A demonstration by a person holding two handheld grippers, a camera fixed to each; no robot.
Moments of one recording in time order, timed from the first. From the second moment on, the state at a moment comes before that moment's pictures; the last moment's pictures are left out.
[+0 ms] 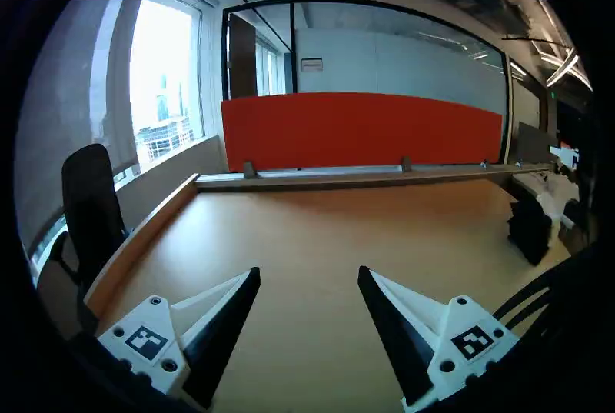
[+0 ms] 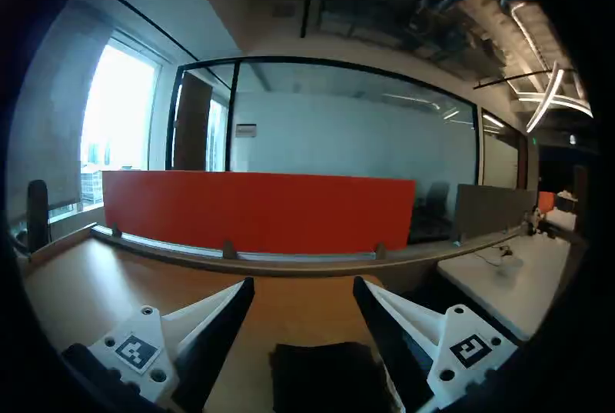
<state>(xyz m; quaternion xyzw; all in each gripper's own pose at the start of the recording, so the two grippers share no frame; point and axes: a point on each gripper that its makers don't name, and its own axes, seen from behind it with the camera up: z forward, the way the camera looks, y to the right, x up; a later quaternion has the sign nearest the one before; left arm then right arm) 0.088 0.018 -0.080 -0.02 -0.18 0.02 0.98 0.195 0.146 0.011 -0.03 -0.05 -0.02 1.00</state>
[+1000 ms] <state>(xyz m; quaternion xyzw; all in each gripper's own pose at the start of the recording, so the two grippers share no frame) 0.188 0.014 0.003 -0.03 -0.05 -0.02 1.00 0.224 0.005 0.018 0.01 -0.04 0.00 1.00</state>
